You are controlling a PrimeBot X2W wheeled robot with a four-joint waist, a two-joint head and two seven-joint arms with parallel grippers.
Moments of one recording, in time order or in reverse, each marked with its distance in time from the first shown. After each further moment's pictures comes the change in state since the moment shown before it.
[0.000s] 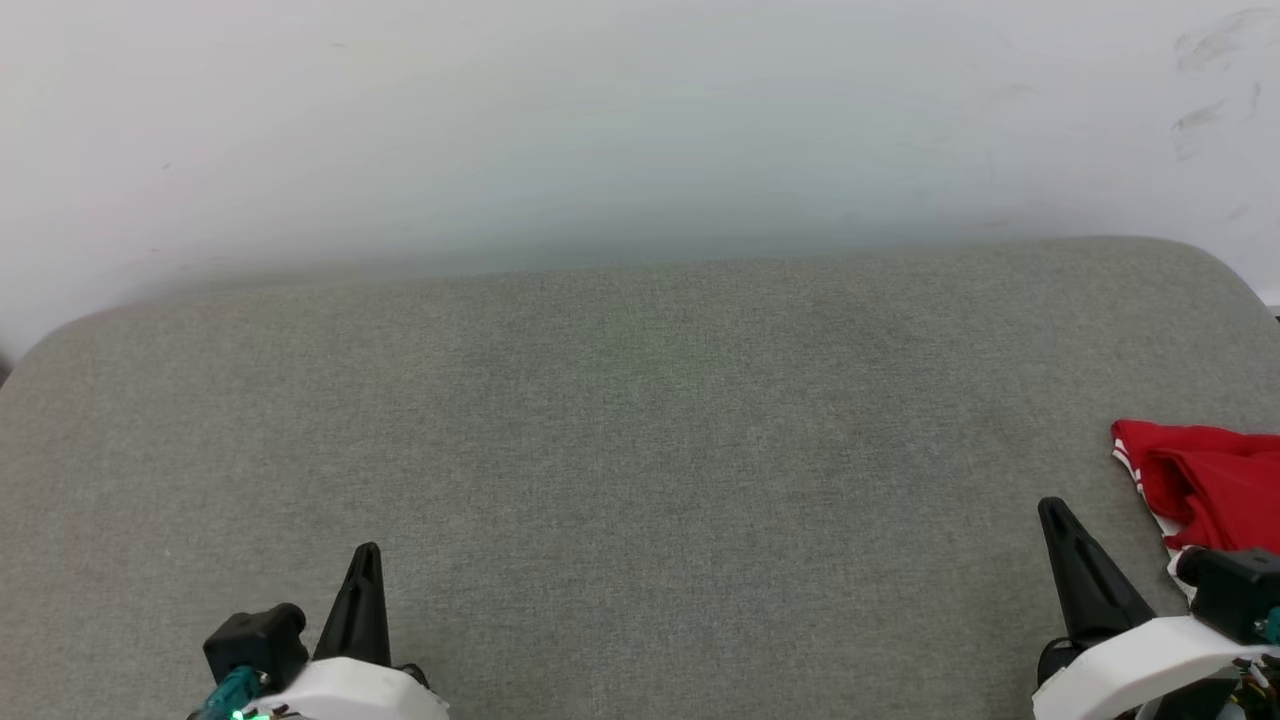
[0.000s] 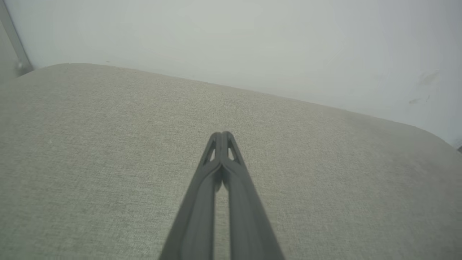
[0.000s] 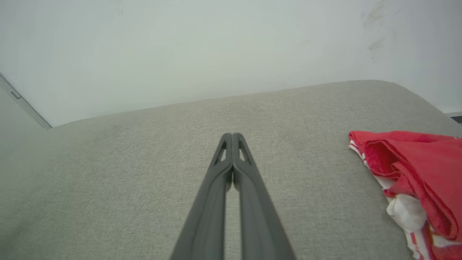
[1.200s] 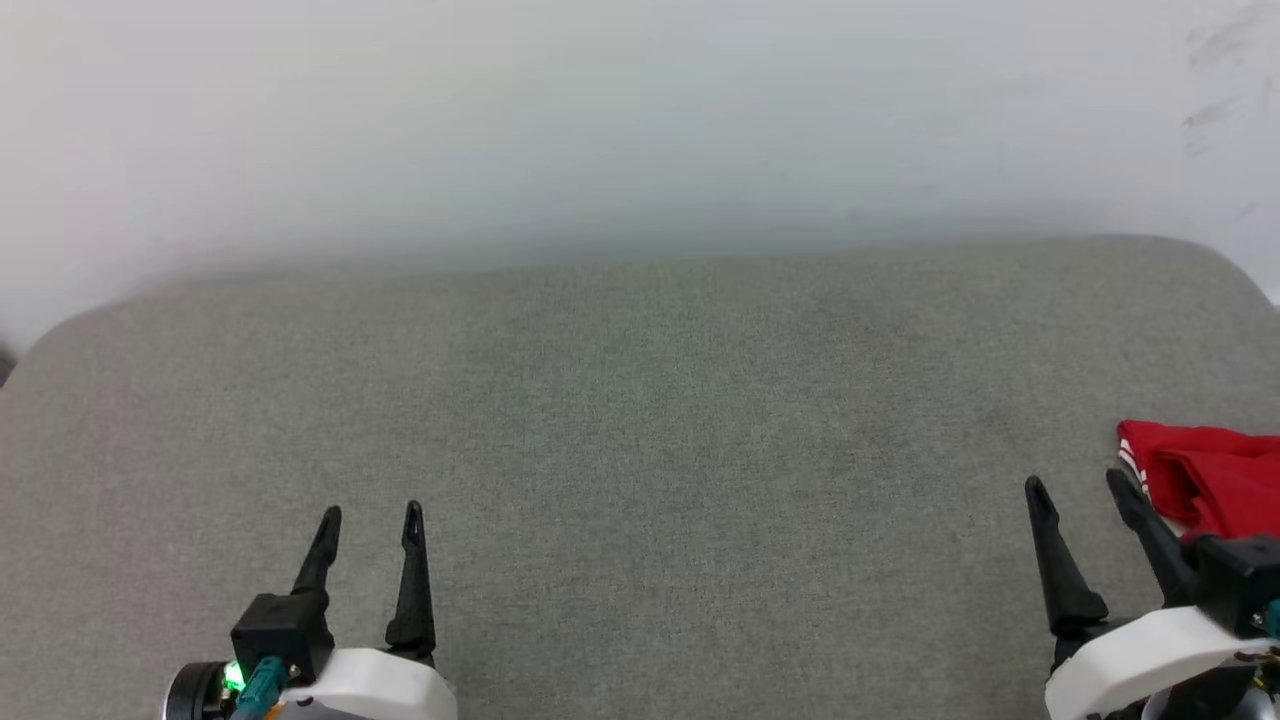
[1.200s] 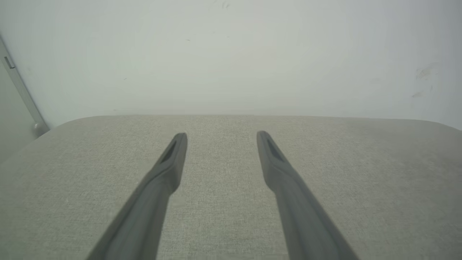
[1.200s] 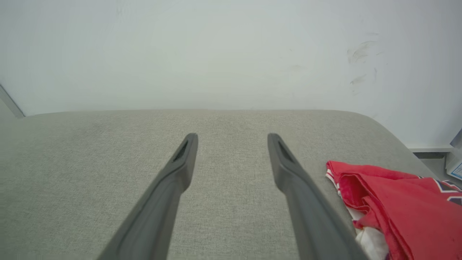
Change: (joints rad) left arm -0.027 0.042 -0.043 -0.064 0.131 0.053 -0.037; right arm -0.019 0.002 -0.023 -0.046 -0.146 0.000 -0.013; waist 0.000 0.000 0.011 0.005
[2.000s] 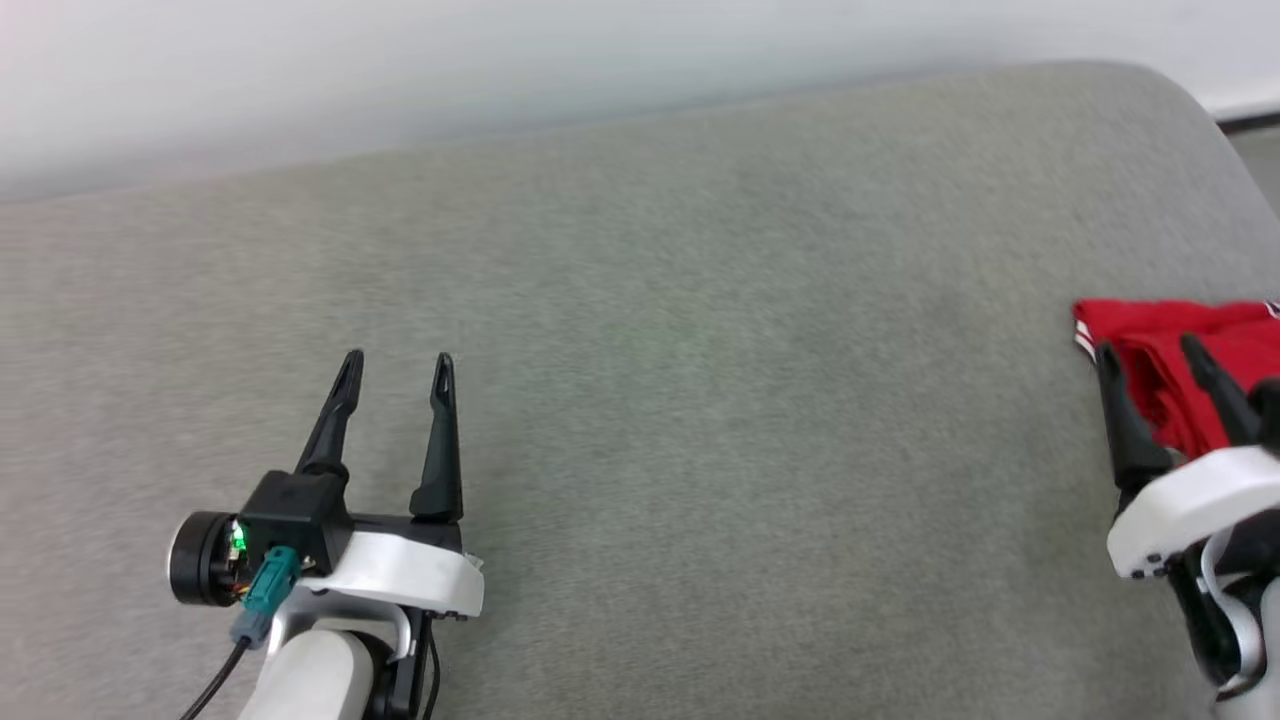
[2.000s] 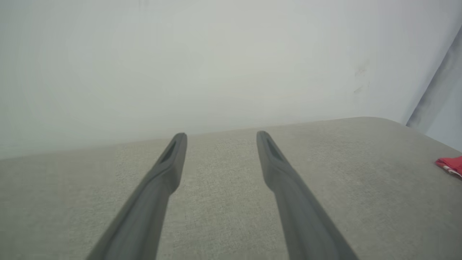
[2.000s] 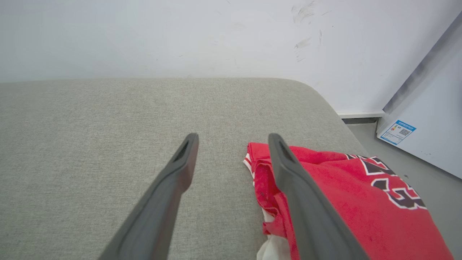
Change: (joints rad) left arm -0.183 0.010 -0.047 -0.102 0.049 -0.021 0.033; right arm -0.313 -0.133 -0.029 0.272 0.038 0.000 -0.004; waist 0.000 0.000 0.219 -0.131
